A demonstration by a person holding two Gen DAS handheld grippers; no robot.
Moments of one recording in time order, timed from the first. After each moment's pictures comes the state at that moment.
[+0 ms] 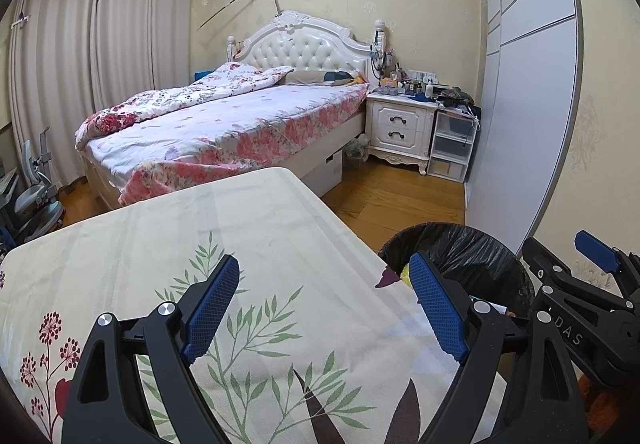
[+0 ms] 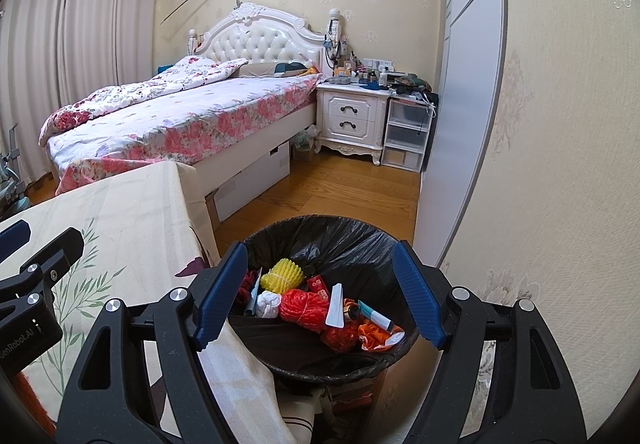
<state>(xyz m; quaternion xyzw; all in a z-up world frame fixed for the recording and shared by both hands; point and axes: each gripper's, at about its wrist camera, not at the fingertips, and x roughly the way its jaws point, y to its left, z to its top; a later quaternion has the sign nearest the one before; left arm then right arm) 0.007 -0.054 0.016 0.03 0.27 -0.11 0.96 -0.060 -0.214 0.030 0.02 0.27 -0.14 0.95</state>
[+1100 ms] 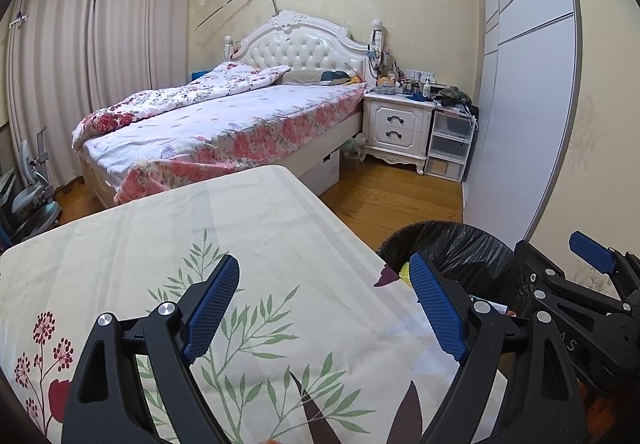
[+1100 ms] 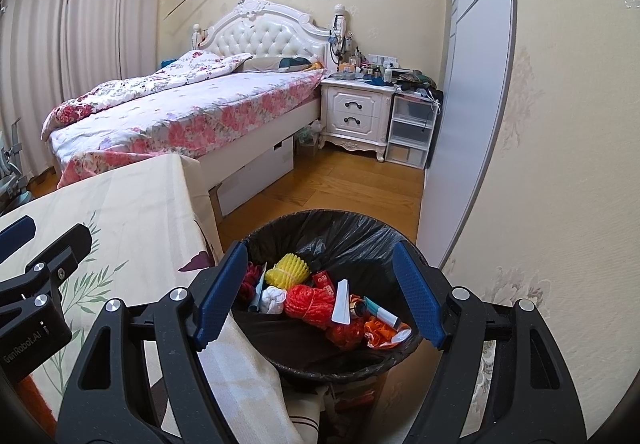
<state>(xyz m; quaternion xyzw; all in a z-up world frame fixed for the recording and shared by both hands) 0.010 -0.053 0.015 0.03 0.27 -0.12 0.96 -0.058 -0.208 0.024 0.02 0.28 -0.14 0.95</state>
